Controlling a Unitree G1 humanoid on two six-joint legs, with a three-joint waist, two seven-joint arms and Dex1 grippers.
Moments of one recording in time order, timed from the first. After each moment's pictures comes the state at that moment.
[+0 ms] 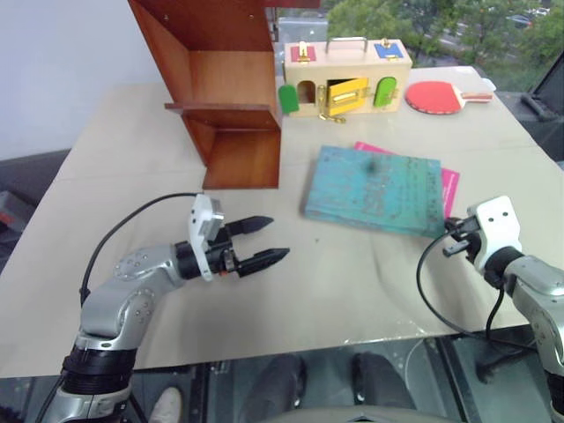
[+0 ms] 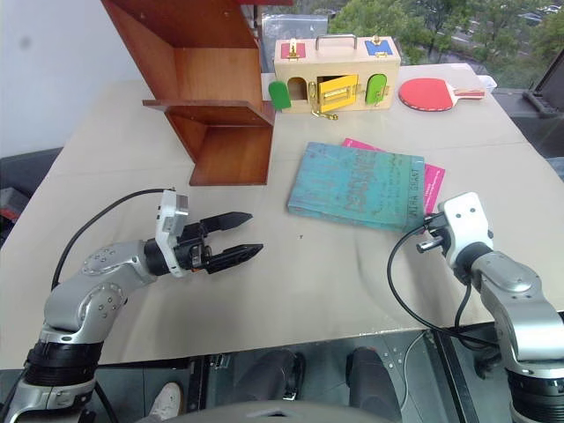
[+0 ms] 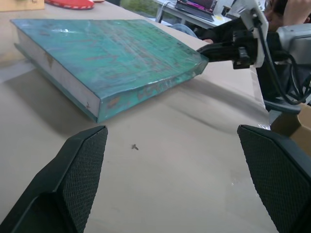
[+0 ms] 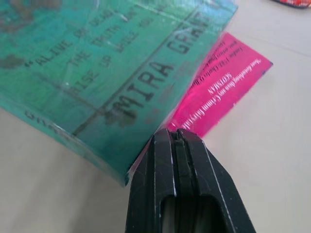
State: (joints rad) left arm -0.15 0.62 0.09 -0.26 -0.67 0.55 -0.98; right arm -0.02 -0.57 -0.20 -0.50 0.27 0.74 0.36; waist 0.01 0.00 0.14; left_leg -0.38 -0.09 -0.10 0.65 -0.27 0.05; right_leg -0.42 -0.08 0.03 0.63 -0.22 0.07
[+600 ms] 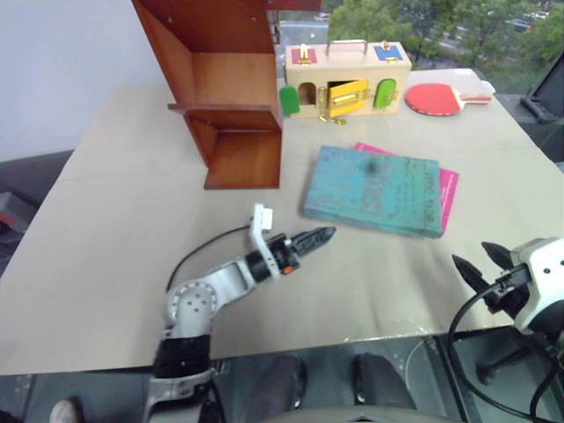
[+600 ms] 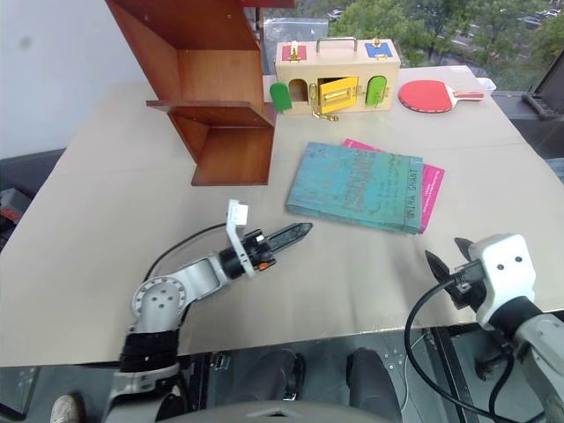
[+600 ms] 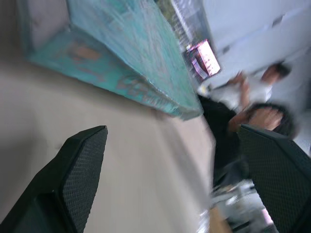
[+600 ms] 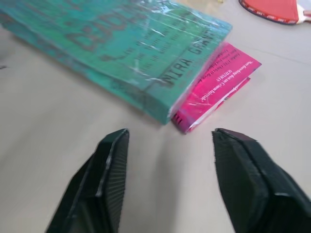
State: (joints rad) left arm -0.27 0.09 0.16 -0.11 -1.07 1.08 -0.32; right arm 0.43 -0.52 -0.53 -1.00 0.49 0.78 0.42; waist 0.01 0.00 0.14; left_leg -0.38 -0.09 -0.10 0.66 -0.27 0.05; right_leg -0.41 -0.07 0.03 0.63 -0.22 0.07
